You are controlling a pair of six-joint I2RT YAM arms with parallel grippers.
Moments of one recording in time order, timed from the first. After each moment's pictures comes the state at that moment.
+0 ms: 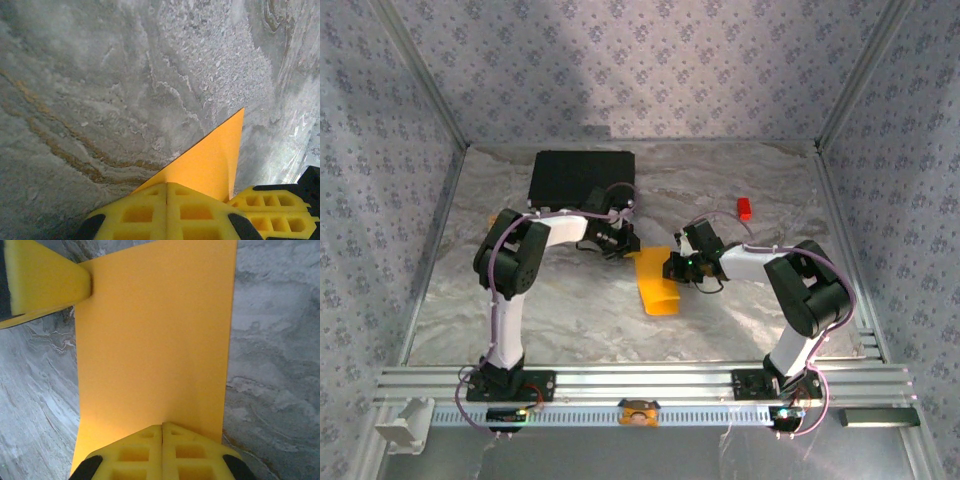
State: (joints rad) left arm -0.49 2.07 1.25 -0.27 0.66 -0.63; right arm 0.53 1.70 0.77 -0.07 -0.41 0.61
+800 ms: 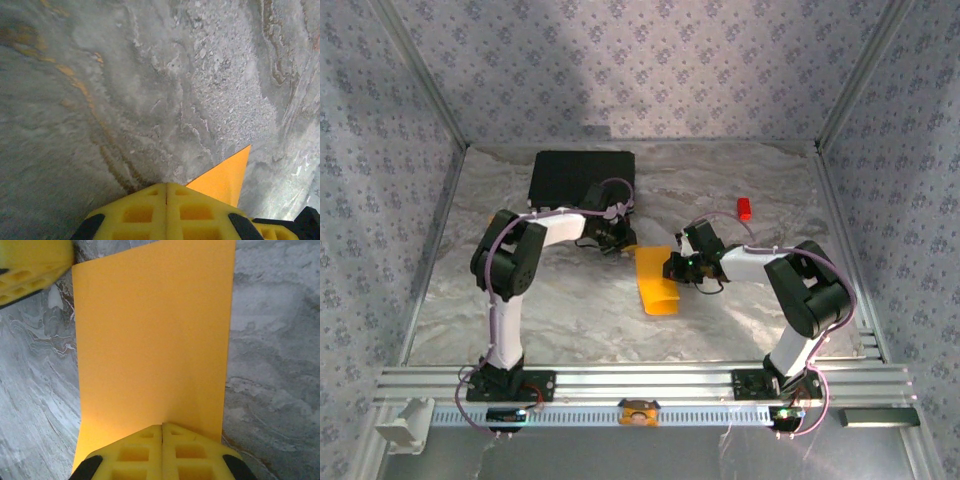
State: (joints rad) left arm -0.49 2.03 1.25 -0.27 0.53 -0.75; right arm 0.53 1.70 0.75 -0.04 -0.40 0.64
